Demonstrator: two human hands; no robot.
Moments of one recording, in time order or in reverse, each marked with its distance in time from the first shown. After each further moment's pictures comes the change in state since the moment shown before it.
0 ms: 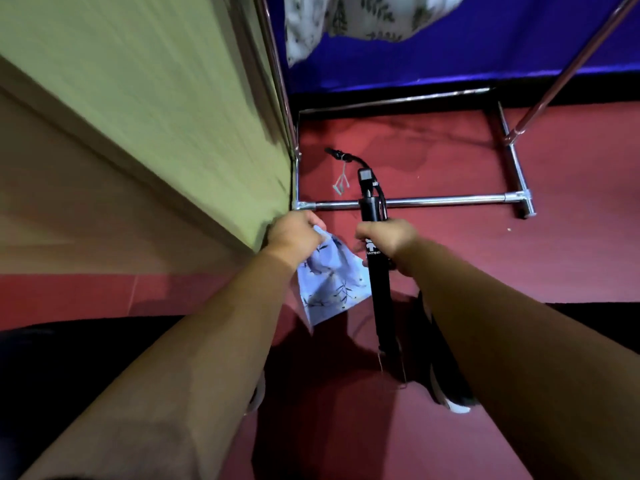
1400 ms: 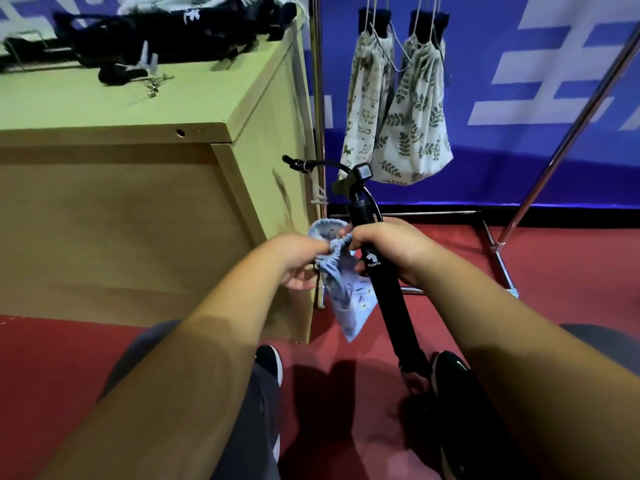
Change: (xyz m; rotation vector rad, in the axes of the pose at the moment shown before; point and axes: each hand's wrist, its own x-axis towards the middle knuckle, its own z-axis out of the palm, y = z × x) left_hand -0.130 0.083 -0.182 -0.365 -0.231 -0.223; right_hand -0.193 -0.129 0.008 0.136 -0.229 -0.516
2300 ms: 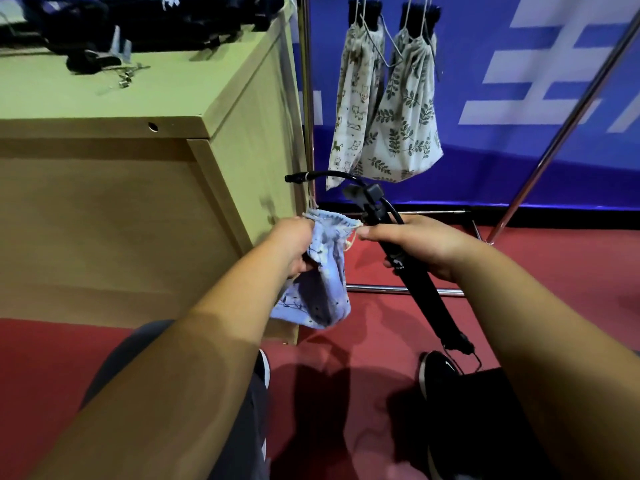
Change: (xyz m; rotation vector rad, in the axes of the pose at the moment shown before) left_hand 0.028 0.031 0.021 -0.436 0.135 0.125; right_hand -0.006 -0.008 -0.062 -0.276 -0.054 0.007
